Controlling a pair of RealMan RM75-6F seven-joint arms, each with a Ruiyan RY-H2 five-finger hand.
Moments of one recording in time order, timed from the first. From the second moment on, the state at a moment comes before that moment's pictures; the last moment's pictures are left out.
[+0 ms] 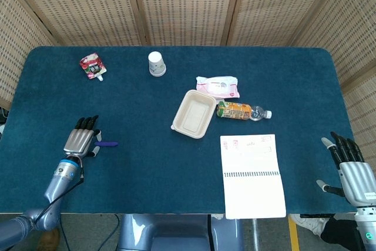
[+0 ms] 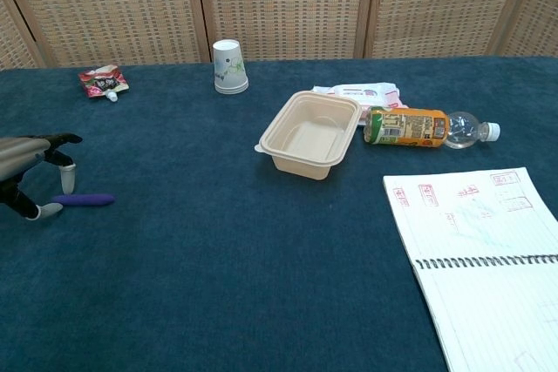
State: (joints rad) left arm -0.51 -1.59 -0.13 -1.14 1.18 0.93 0.25; right arm 0.09 -1.04 0.05 -1.62 -1.55 1.46 0.09
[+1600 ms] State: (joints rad) left arm -0.51 -1.56 -0.14 -1.19 1.21 0.96 0.05; right arm 0.10 -1.04 0.04 -1.62 -1.55 1.45 0.10
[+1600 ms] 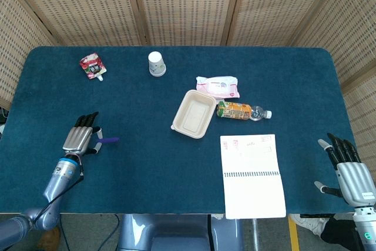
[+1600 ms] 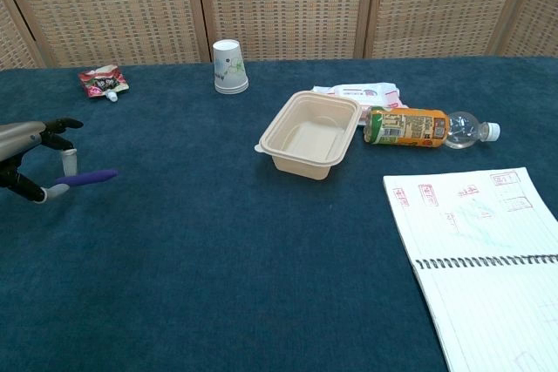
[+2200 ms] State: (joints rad) left arm -0.60 -1.60 -0.21 -1.32 1.50 1.09 -0.72; right arm 0.21 -0.99 0.12 -1.69 -1.54 1.36 0.29
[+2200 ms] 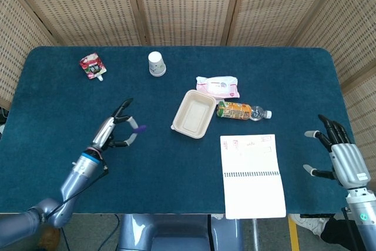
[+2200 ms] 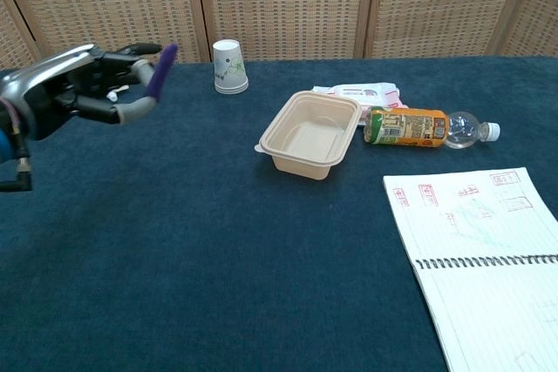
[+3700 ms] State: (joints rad) left arm -0.89 -1.90 -0.32 -1.27 1.31 0.95 -0.31; right arm 0.60 -1.10 0.24 -1.84 -1.31 0.91 0.37
